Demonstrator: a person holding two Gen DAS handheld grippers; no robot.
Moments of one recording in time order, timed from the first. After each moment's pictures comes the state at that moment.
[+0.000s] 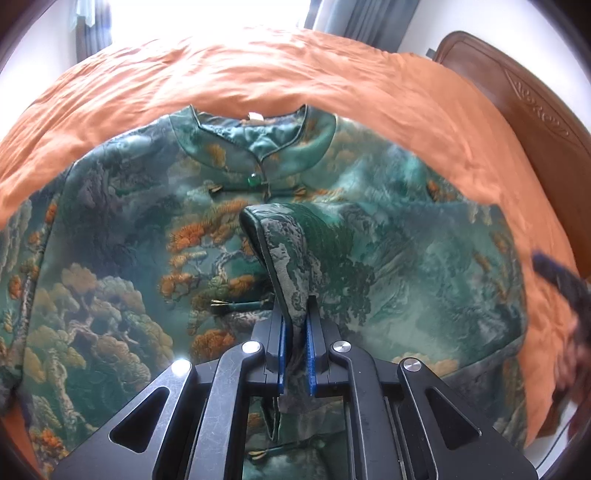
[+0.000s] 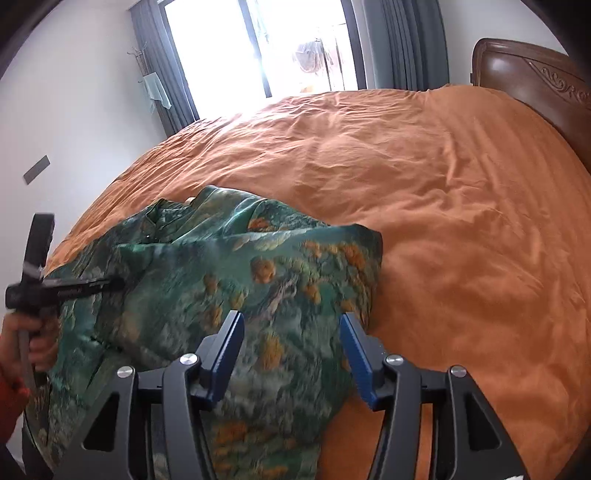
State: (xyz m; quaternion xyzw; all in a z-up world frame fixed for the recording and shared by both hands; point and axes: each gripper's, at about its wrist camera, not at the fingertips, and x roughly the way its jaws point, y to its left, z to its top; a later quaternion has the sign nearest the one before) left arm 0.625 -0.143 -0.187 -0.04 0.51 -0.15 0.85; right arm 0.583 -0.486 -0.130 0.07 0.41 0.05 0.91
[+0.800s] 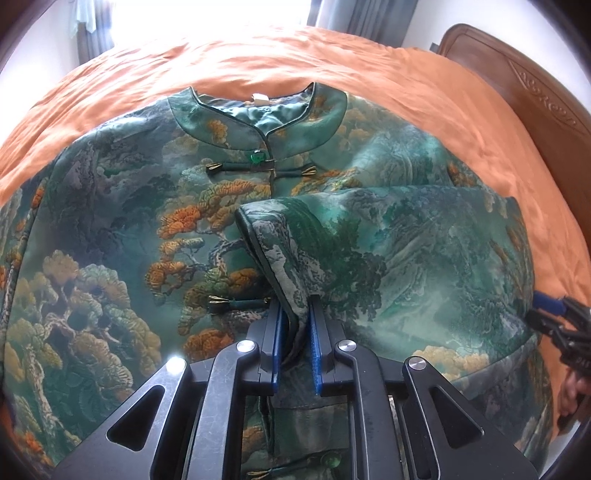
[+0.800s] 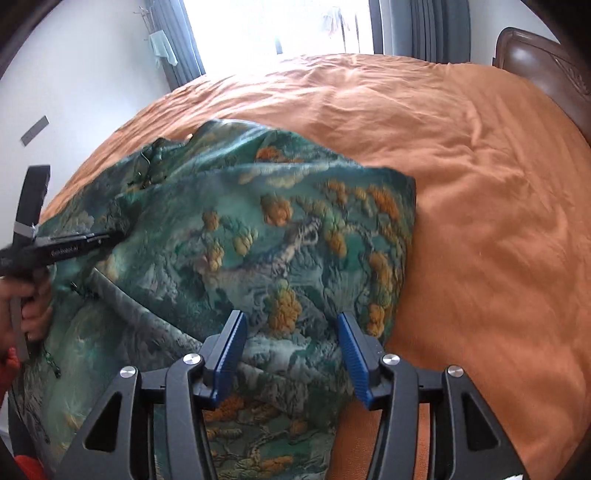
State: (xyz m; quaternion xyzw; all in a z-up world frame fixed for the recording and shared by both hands) left arm 0.628 -0.148 -0.217 -0.02 0.50 -0.13 0.86; right arm 0.570 -0.468 -0.182 0.03 0.48 0.06 0.87
